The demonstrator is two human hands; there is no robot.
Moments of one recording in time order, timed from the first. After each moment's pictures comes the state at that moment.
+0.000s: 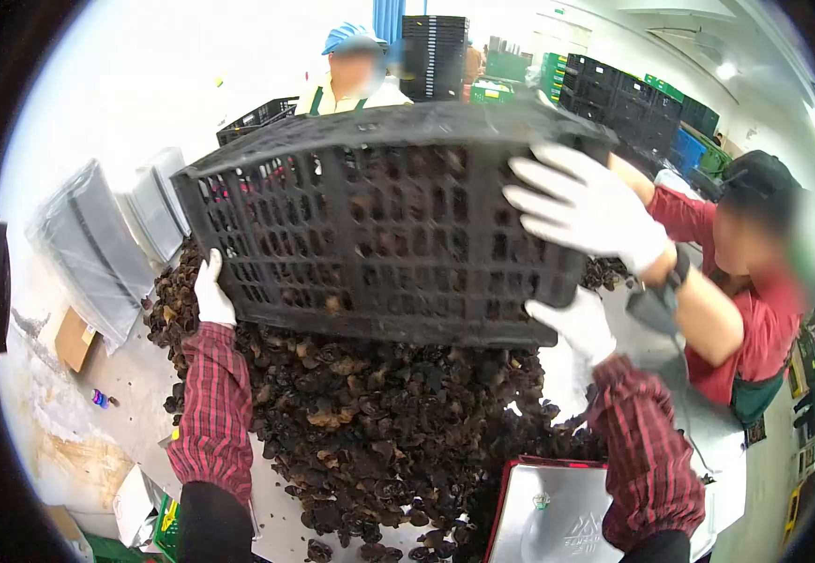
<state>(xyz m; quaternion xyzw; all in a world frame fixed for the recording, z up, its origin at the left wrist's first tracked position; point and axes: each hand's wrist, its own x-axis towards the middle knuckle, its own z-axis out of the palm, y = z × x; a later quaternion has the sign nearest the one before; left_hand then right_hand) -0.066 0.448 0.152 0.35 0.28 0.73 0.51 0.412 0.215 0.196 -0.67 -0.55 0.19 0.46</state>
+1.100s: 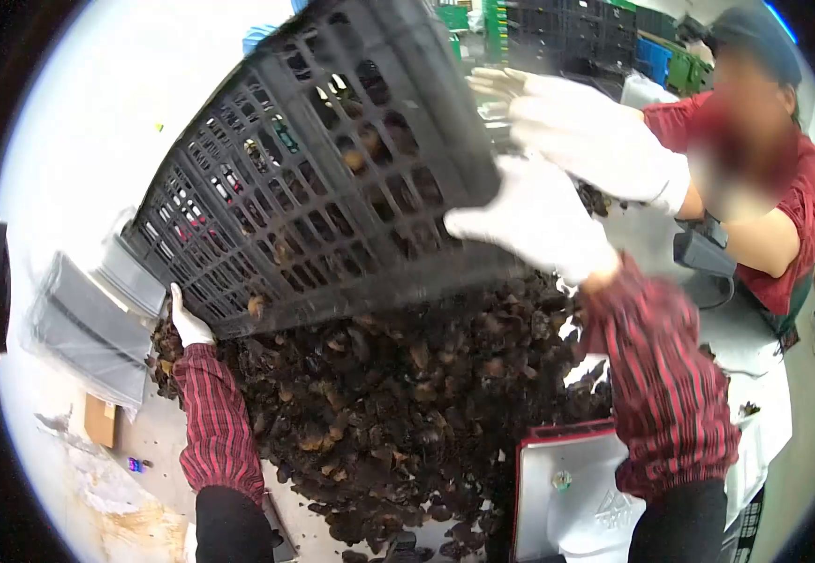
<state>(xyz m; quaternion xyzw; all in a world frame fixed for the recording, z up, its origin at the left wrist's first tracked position) -0.076 0.513 0.126 0.38 0.33 0.71 0.48 0.393 0.245 0.265 -0.67 -0.64 -0.07 0.36</state>
